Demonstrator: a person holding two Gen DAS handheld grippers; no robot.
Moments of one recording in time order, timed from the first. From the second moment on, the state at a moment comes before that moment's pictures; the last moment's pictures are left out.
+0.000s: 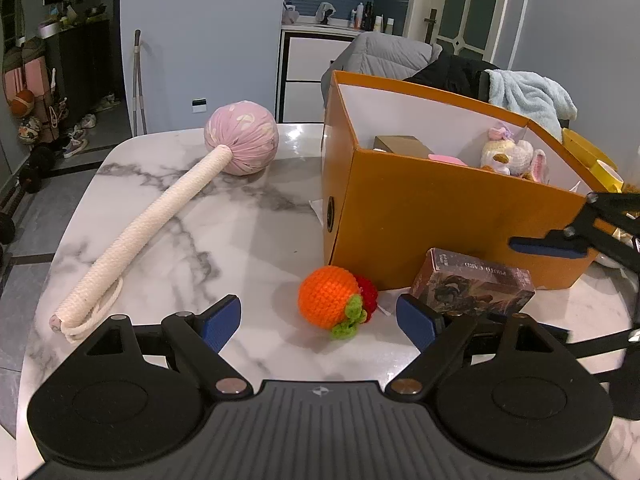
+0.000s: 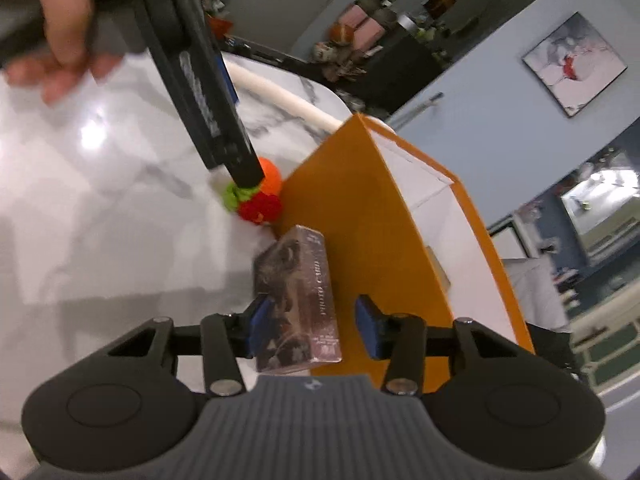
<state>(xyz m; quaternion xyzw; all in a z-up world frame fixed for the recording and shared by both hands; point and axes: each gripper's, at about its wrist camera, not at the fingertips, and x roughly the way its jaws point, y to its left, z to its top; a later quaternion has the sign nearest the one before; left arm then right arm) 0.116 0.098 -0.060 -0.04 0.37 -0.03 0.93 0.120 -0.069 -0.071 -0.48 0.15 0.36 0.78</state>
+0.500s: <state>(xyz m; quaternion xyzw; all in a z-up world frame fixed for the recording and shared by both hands) 0.118 0.099 -0.062 -0.03 0.37 -0.03 0.93 0.160 -0.087 -0.039 -0.32 0.37 0.39 0.78</state>
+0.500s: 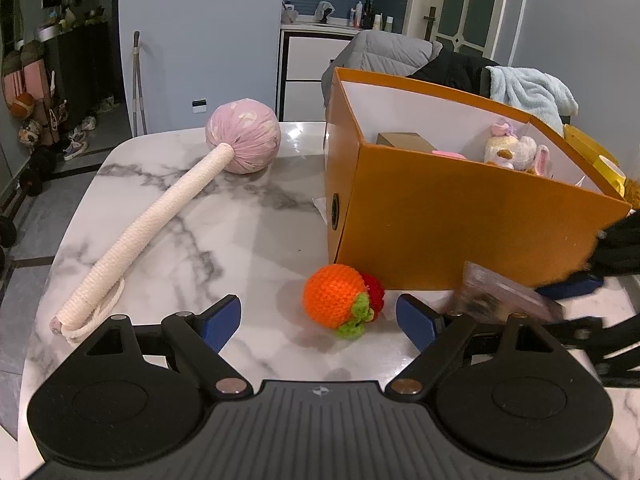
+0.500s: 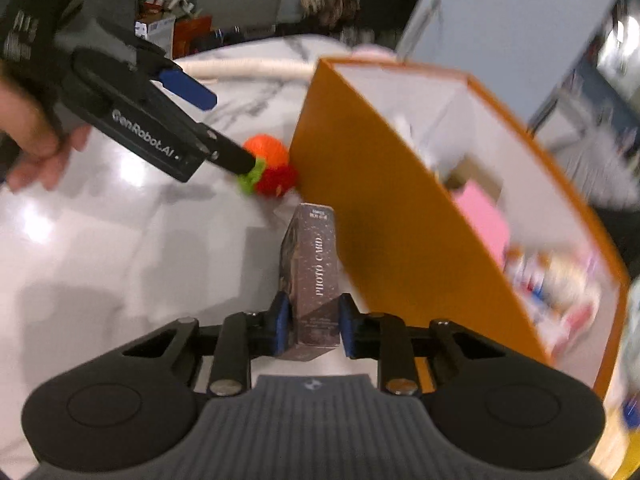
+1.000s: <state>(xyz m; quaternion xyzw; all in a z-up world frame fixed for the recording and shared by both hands) 0.131 0.076 -0.086 0.01 0.35 -0.02 0.94 0.150 -0.114 -0.039 -0.23 0.44 0.38 0.78</state>
